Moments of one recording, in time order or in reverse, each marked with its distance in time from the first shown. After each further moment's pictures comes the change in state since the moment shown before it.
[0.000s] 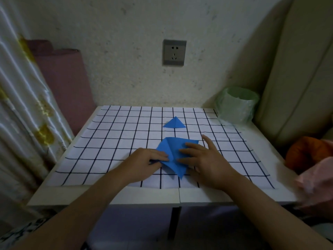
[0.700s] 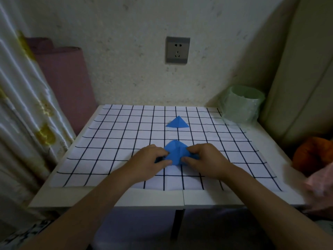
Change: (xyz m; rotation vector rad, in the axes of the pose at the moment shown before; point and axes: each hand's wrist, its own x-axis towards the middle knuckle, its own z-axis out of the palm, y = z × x) left_hand 0.013 -0.005 0.005 0.122 -0.005 -0.043; right_hand 0.027 0.001 0.008 0.674 0.055 0.340
